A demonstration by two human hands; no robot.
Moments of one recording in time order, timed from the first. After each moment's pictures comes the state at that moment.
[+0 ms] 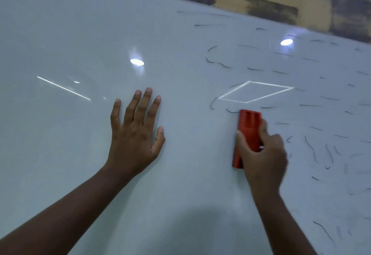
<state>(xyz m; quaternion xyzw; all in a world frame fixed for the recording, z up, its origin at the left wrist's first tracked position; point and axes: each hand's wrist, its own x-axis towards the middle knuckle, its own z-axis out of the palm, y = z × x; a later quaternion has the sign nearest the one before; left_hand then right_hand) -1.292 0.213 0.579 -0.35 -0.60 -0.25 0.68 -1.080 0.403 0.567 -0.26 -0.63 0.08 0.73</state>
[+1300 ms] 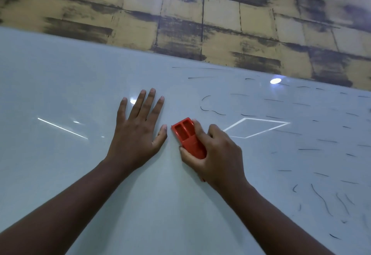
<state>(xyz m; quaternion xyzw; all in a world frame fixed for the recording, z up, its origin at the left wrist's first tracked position) -1.307 0.216 0.705 -0.36 -0.61 -0.22 0.67 -1.133 0.366 0.673 -0.05 -0.70 -0.22 0.68</state>
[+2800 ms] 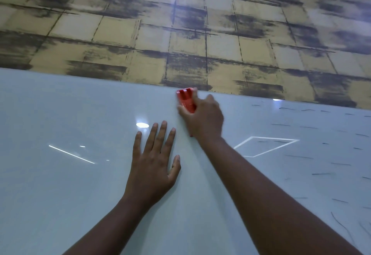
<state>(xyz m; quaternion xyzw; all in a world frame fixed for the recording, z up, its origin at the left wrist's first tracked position) -1.308 0.222 0.701 -0.36 -0.59 -0.24 0.68 -1.180 0.310 0.828 -0.11 -0.67 -0.09 0.73</state>
